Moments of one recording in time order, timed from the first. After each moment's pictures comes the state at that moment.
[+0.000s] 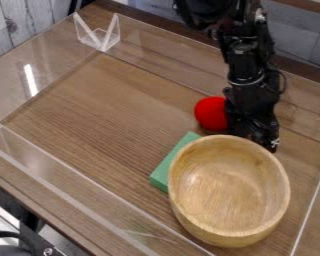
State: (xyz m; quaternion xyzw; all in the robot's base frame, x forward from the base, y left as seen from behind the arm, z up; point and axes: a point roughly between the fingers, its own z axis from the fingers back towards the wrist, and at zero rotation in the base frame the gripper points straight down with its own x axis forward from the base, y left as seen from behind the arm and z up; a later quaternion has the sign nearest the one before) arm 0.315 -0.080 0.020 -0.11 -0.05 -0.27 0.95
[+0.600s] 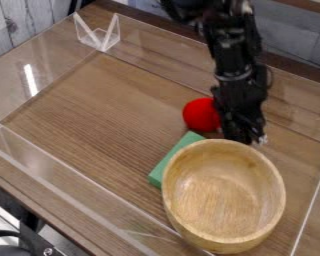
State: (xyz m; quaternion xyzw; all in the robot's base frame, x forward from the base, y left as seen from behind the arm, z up) arm 0.301 -0.066 0.039 -0.12 -0.03 -0.27 0.95
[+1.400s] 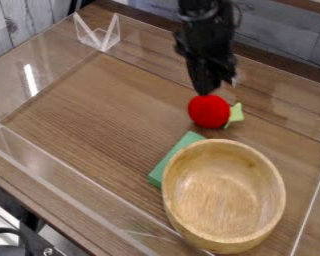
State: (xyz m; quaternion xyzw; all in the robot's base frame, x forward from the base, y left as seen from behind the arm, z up) arm 0.307 -0.010 0.098 -0.06 -0.08 -0.17 0.98
